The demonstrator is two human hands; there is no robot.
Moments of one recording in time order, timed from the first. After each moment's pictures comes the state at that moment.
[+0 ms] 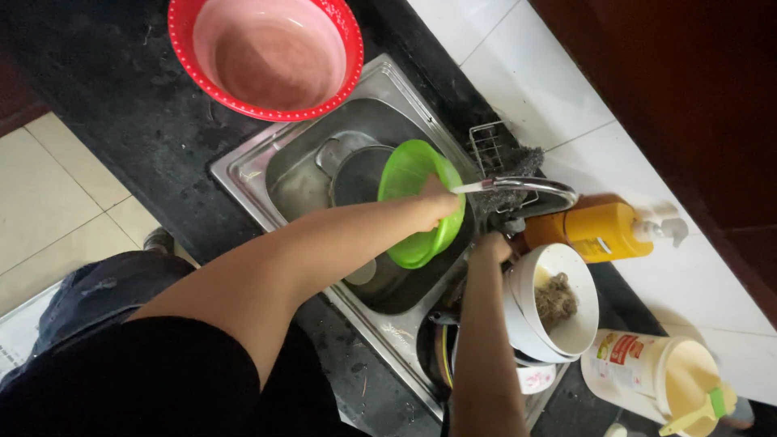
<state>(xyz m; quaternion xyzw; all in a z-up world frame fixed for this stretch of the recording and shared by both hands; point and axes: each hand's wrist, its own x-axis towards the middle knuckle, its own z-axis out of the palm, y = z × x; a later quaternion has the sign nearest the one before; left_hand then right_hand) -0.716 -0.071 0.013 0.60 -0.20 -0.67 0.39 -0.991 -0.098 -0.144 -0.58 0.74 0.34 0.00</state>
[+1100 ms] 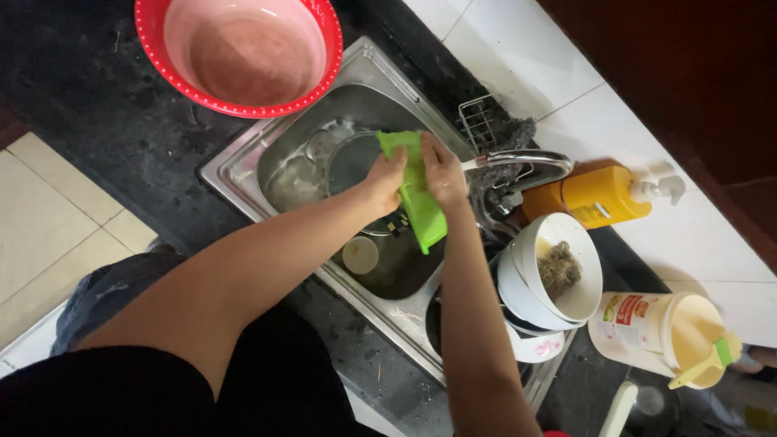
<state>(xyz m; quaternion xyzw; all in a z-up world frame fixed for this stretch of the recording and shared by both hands) -0.651 -0.058 -0.043 0.39 -0.03 -0.69 0.61 -0.747 -0.070 0.083 -0.62 0.72 -0.08 0.29</state>
